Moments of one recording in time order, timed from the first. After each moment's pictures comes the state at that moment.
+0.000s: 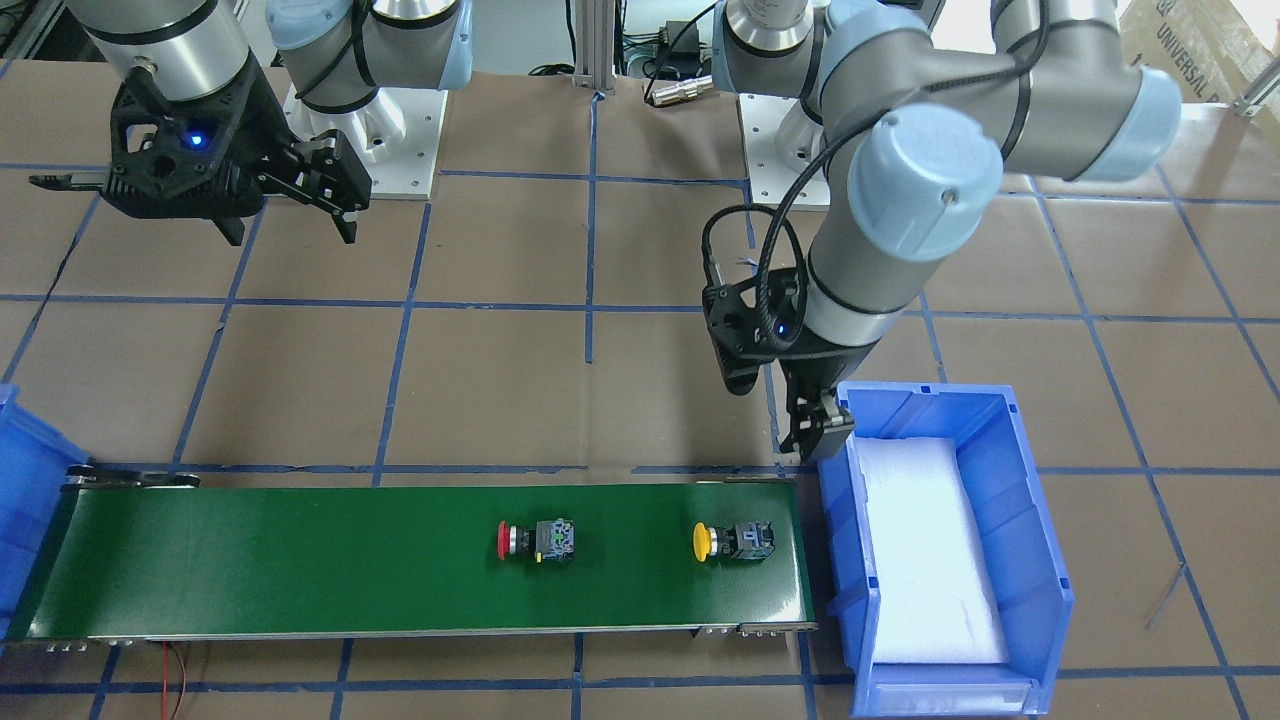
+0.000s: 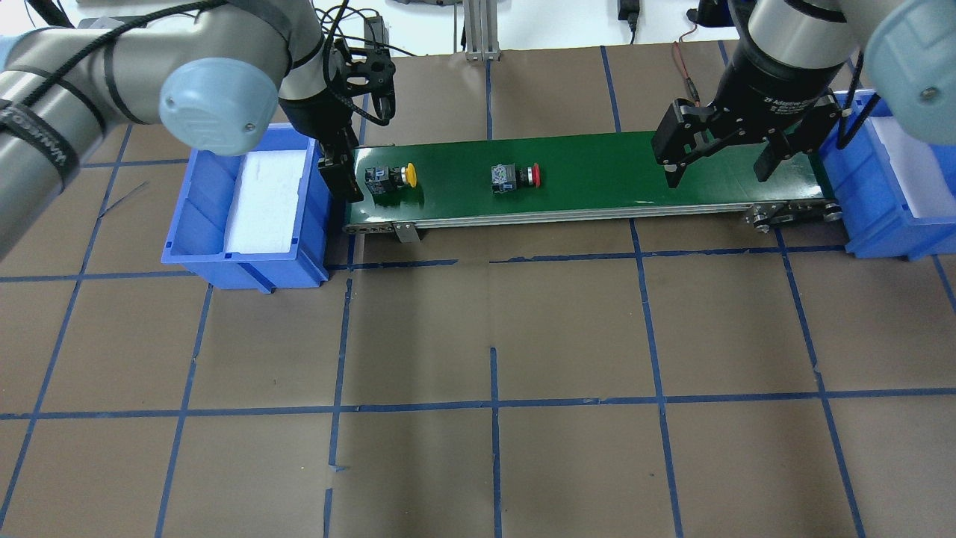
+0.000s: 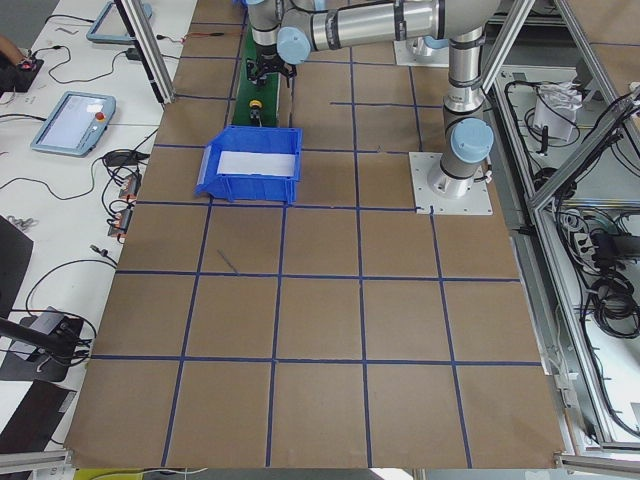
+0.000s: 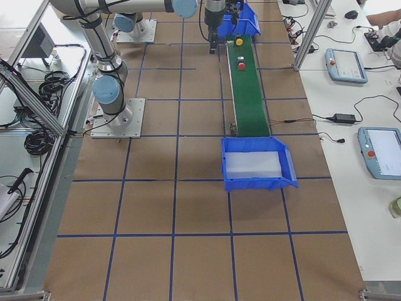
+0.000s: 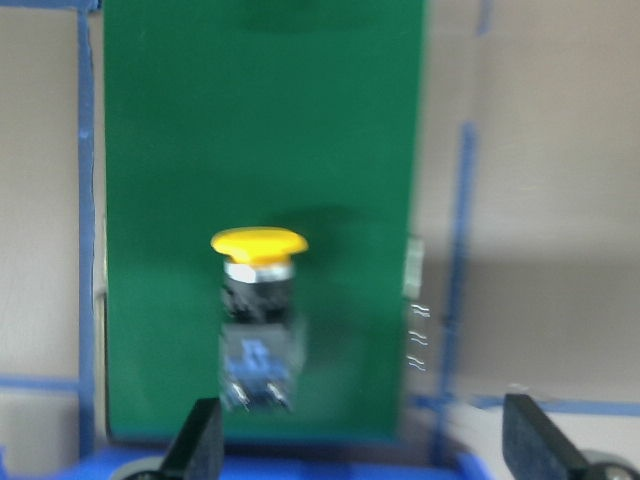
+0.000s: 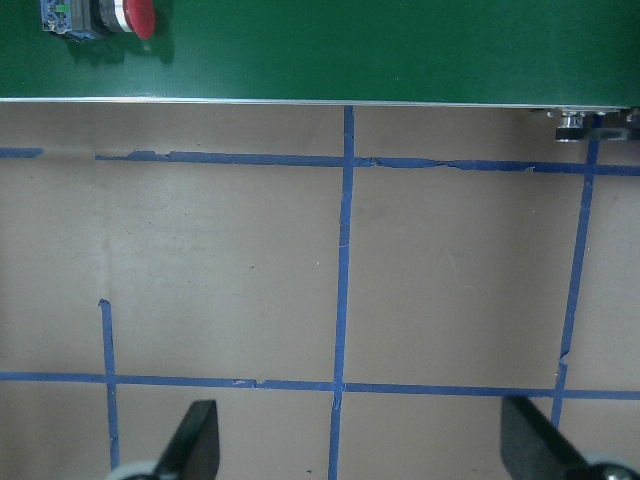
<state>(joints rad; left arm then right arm) -1.66 -1.81 -1.51 -1.41 1.53 1.24 1.56 -1.59 1.56 -1.52 -1.56 -0.05</state>
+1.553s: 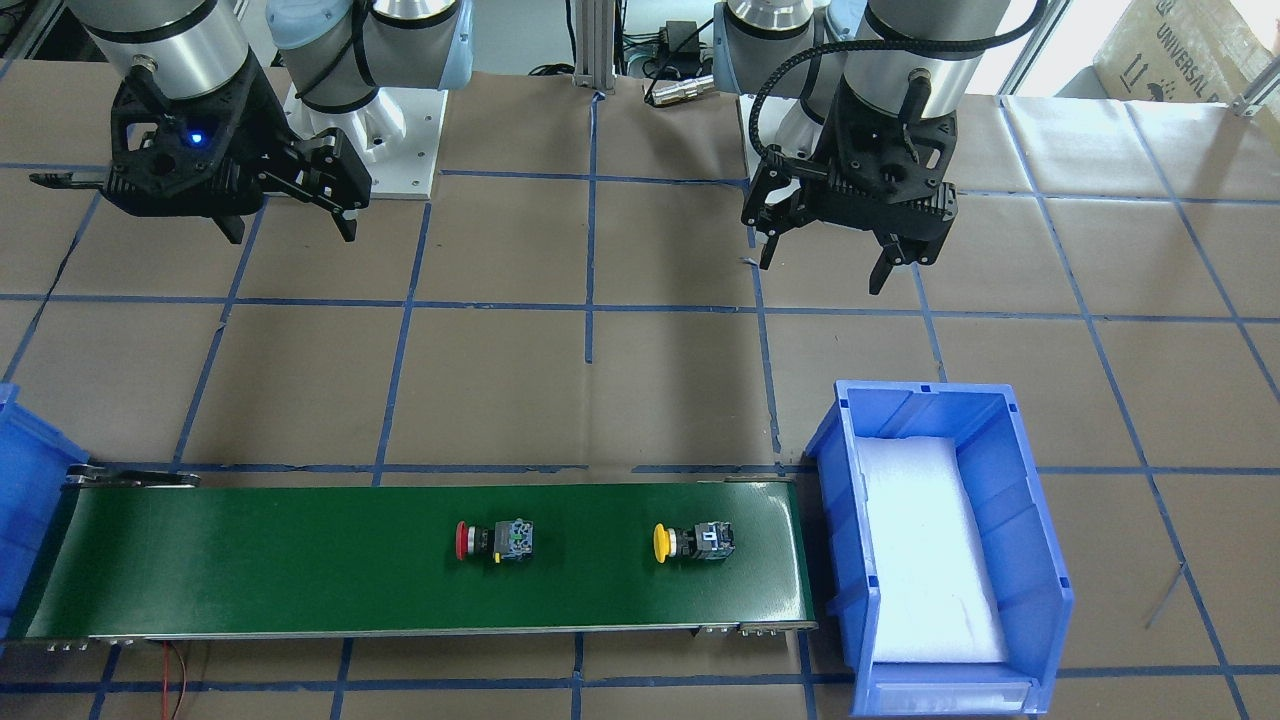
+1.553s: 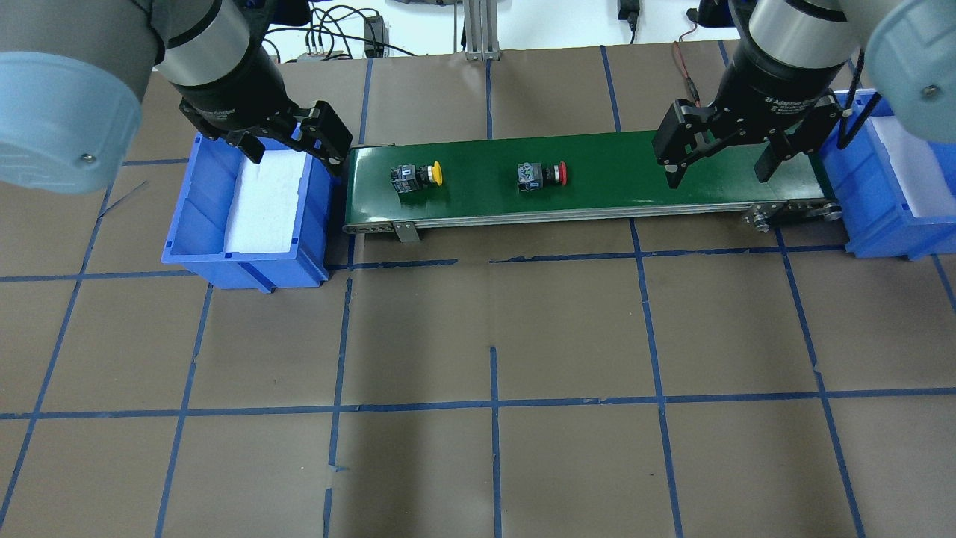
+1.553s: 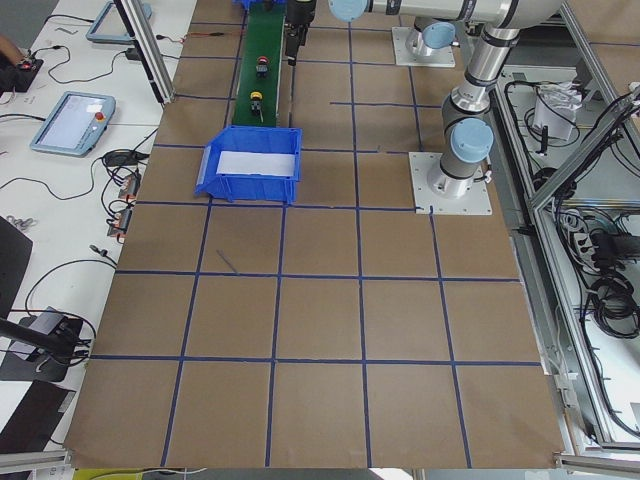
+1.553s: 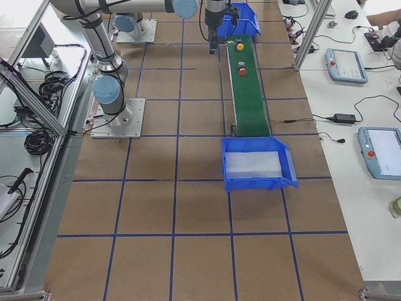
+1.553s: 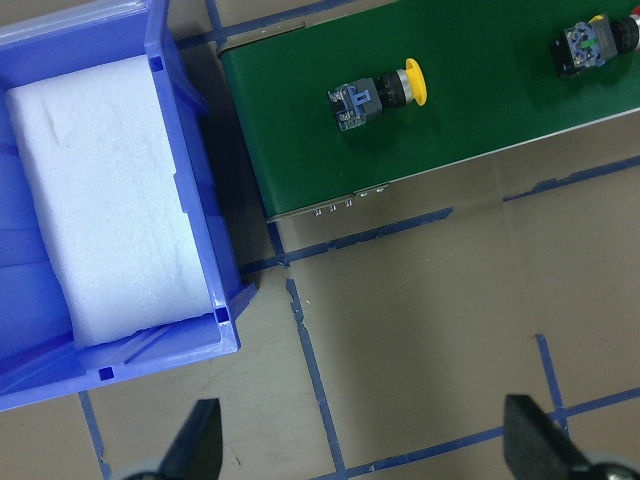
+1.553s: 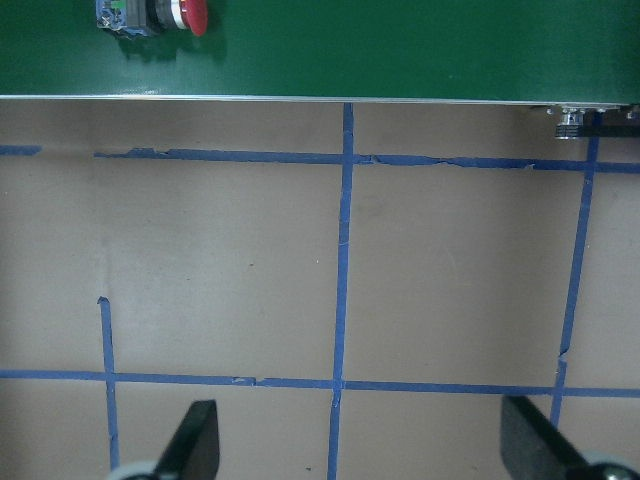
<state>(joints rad) -1.65 -1.58 -1.56 -1.46 1.54 0.18 1.56 -1.59 1.56 -1.51 -1.56 -0.05</state>
